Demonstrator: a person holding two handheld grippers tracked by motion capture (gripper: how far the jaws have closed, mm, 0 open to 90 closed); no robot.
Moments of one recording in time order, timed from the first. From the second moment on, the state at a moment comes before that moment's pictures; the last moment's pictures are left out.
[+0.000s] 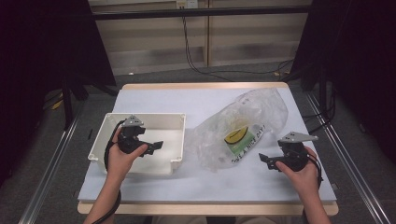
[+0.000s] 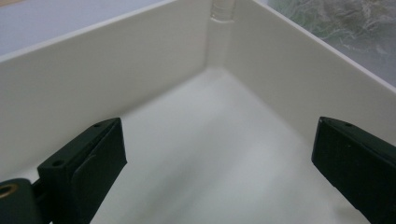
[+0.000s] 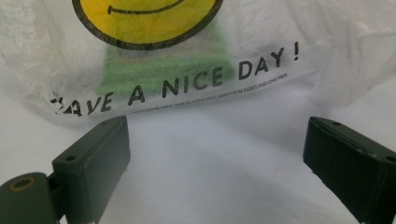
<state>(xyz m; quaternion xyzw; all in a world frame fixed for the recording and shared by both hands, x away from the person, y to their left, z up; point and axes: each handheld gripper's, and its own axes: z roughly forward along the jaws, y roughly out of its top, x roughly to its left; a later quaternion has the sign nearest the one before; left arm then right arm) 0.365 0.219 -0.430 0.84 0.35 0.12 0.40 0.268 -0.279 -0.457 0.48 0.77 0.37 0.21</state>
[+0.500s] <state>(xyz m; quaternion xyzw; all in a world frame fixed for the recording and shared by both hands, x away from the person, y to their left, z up) 0.353 0.229 -0.431 0.84 0.37 0.13 0.39 0.293 -0.259 -0.466 0.47 0.78 0.37 0.21</state>
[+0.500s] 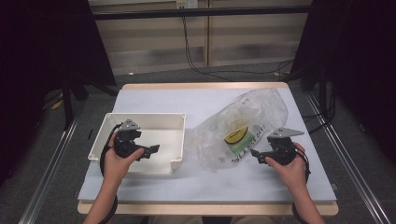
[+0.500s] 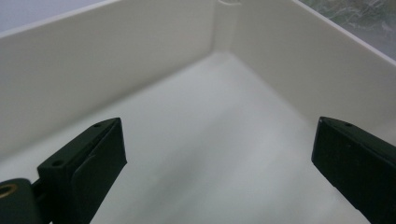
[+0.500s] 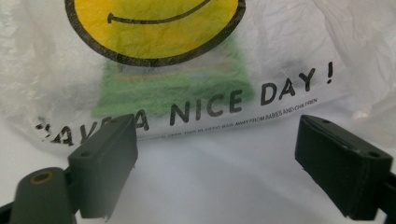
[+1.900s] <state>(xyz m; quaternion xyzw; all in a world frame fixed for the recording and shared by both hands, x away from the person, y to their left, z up) 0.335 0.221 -0.421 0.84 0.35 0.13 0.40 0.325 -0.228 -0.479 0.42 0.82 0.36 0.13</state>
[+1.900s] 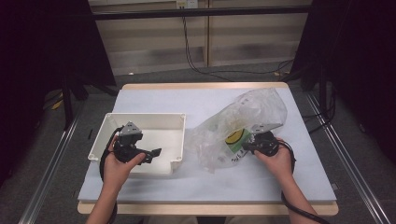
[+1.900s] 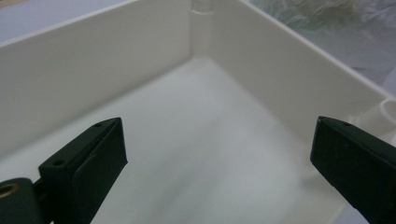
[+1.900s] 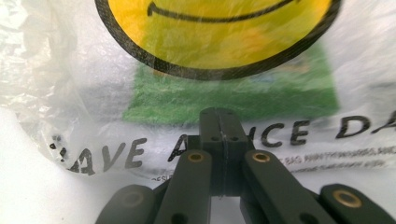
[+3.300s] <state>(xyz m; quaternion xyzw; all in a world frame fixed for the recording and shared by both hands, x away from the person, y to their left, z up) 0.375 0.137 -0.386 0.87 0.25 0.06 0.43 0.304 -0.264 -0.467 0.49 0.77 0.37 0.20</state>
